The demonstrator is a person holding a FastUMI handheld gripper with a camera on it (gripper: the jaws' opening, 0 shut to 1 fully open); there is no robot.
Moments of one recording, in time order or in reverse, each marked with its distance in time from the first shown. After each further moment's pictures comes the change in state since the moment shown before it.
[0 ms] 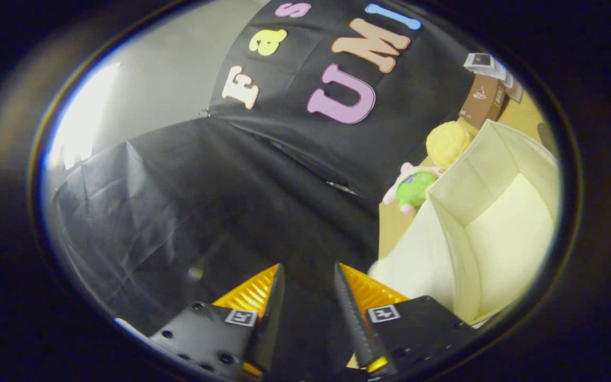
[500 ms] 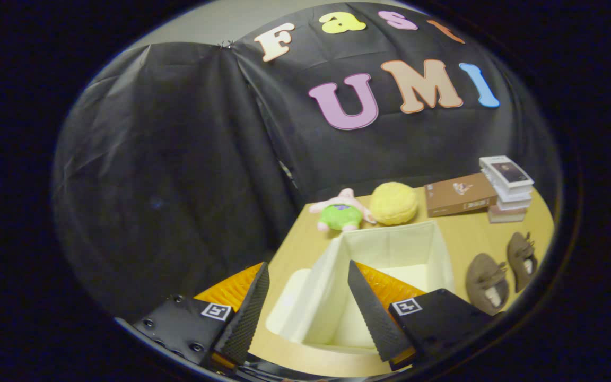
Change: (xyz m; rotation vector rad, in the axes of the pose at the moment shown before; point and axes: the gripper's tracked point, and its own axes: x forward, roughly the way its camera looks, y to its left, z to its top) arm -0.068 -0.086 0.092 -0.568 0.136 -0.422
